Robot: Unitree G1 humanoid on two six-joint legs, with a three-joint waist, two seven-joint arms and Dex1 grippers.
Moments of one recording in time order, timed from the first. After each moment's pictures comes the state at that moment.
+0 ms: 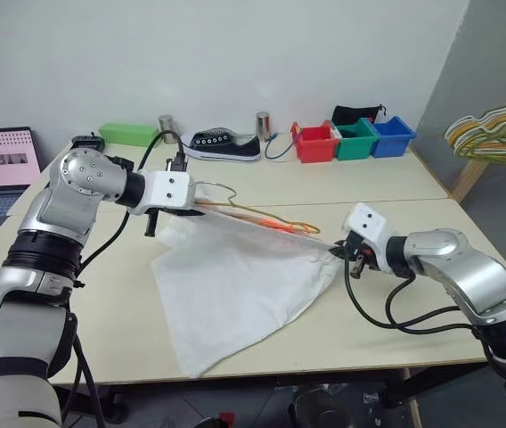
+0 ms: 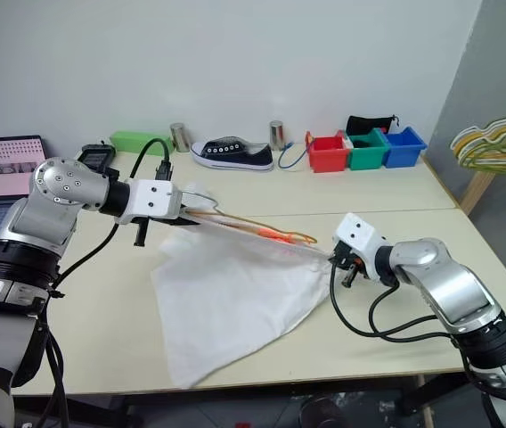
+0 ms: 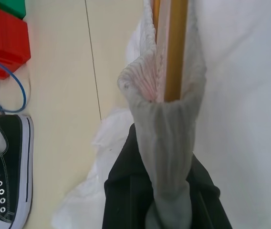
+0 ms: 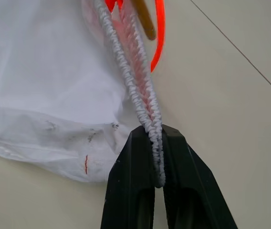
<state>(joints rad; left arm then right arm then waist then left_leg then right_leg) -0.92 0.87 -0.28 0.51 0.06 -0.25 -1.37 -0.53 -0.77 0.30 -0.27 0.25 0.85 0.74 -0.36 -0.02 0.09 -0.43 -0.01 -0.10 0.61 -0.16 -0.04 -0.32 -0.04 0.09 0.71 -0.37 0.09</state>
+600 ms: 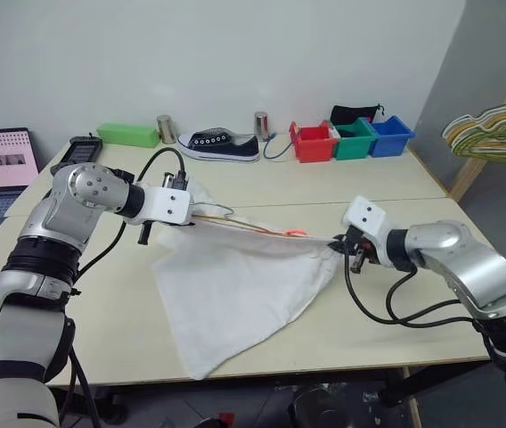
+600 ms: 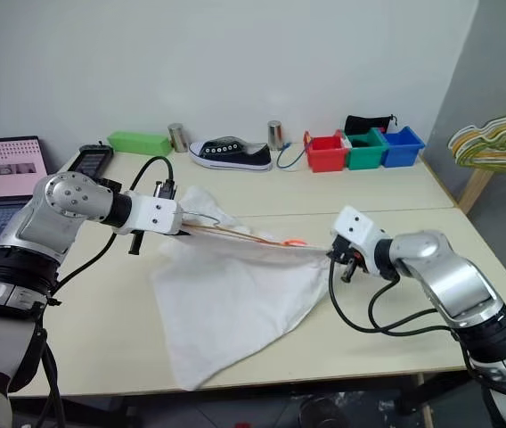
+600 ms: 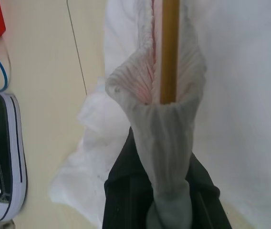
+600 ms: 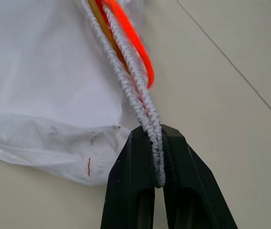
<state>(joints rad) -0.92 0.88 -0.33 0.62 0.22 -0.38 -1.25 -0.66 -0.76 0.30 -0.35 0.27 0.95 0.76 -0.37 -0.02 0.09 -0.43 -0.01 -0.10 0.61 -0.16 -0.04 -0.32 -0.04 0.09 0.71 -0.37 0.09</state>
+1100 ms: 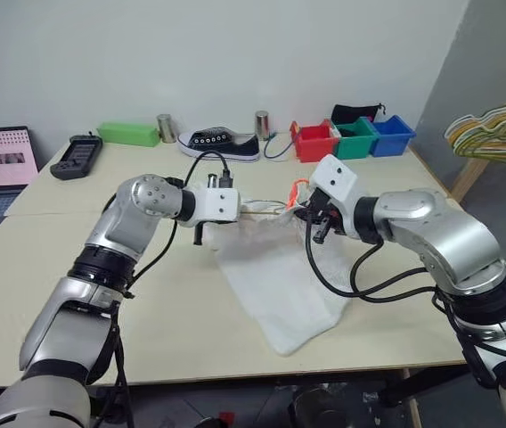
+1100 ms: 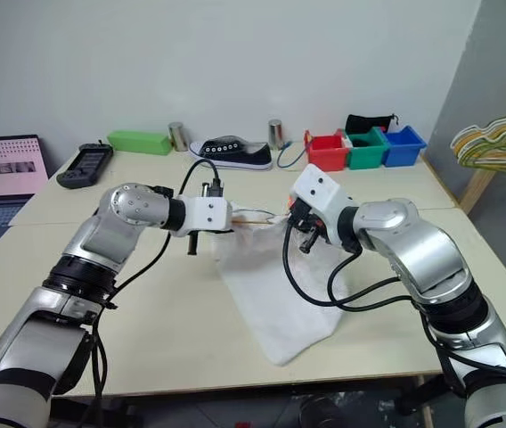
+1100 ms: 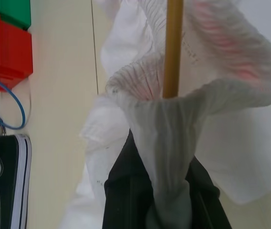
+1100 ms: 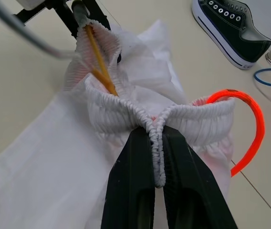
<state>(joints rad) -0.86 0.65 -0.32 0.37 0.24 -0.07 -1.15 -0.81 -0.59 0.33 -0.40 0.26 1.10 0.65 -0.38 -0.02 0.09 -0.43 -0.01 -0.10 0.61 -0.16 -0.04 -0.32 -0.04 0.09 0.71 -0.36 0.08</state>
